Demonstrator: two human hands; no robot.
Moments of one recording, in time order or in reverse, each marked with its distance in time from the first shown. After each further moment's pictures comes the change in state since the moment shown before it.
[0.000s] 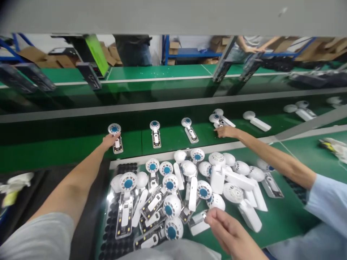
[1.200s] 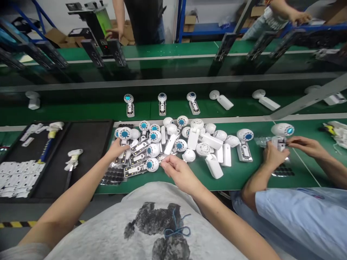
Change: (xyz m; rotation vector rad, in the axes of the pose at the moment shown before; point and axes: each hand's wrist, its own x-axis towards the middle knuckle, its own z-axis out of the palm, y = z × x) left_hand -0.315 -0.022 0.017 -0.099 -0.134 0.051; right_hand -0.032 0.021 -0.016 0.037 -0.498 -0.448
